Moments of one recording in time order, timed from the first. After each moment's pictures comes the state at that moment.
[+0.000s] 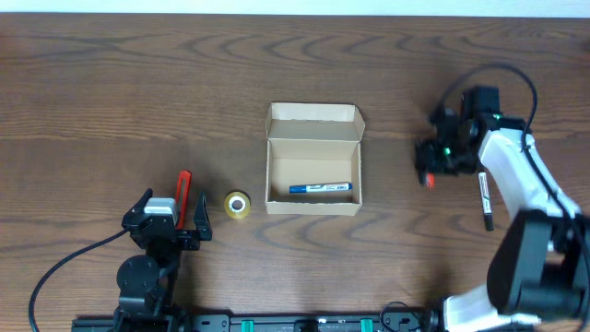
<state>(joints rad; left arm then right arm) -0.11 0.01 0.08 -0.24 -0.04 -0.04 -0.09 1.68 1.16 -0.84 -0.22 -0.13</state>
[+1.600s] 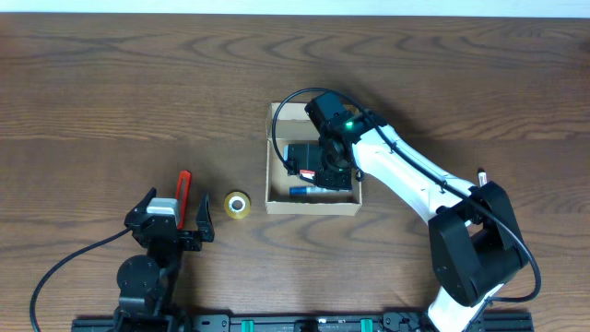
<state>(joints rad) -0.11 0.01 0.08 -0.24 0.00 -0.04 0.56 1.87 1.33 -0.87 -0.11 -0.94</state>
